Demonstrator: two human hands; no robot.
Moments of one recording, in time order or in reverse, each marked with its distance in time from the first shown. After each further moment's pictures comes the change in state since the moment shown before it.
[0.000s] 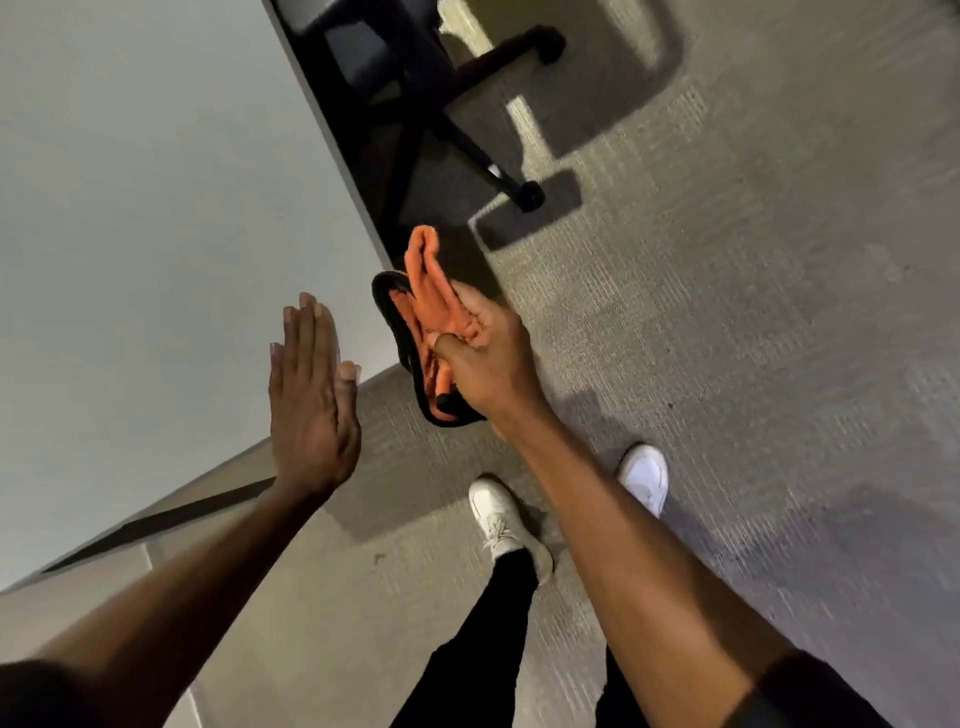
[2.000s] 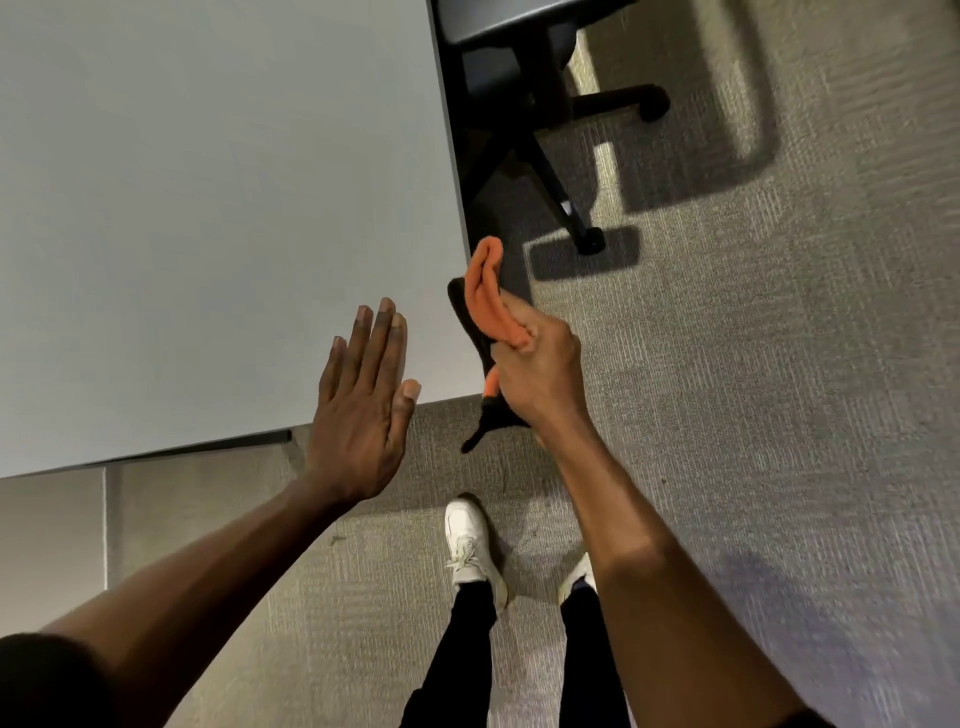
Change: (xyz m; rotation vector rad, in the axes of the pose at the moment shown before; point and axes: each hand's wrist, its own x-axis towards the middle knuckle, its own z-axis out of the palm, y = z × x) left_hand 0.003 0.002 -0.004 0.080 -0.058 -0.037; right_hand 0.047 -0.030 0.015 -0.295 -0.095 -0.052
